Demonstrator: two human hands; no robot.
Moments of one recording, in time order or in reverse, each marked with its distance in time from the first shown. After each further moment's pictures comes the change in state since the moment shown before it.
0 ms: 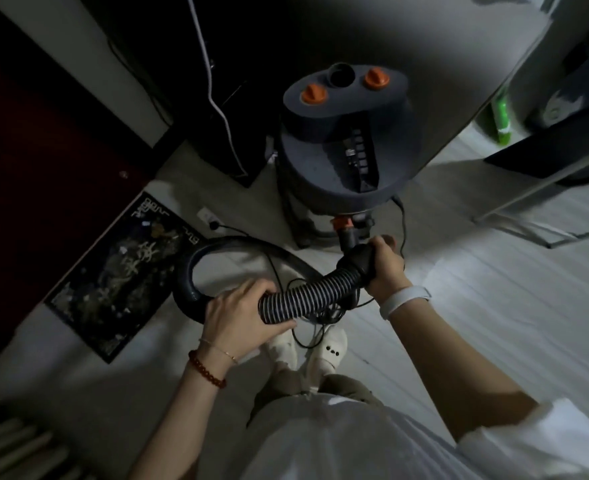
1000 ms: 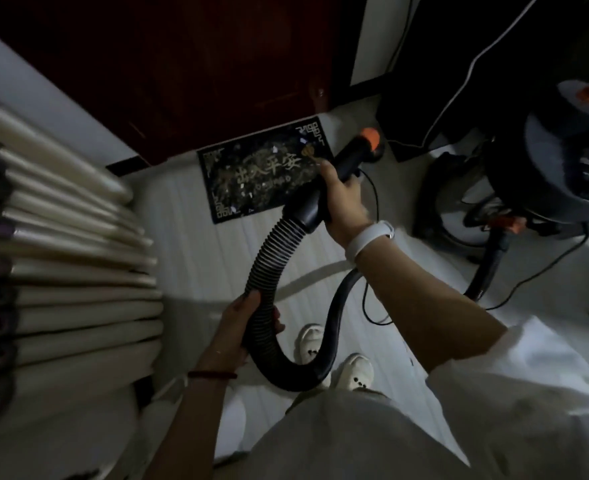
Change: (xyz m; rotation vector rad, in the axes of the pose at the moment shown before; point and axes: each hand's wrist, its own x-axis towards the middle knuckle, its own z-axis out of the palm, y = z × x) left_hand -0.385 -0.120 0.007 -1.756 0.504 -0.877; right_hand -0.388 0.224 0.141 -0.411 -0.864 -0.262
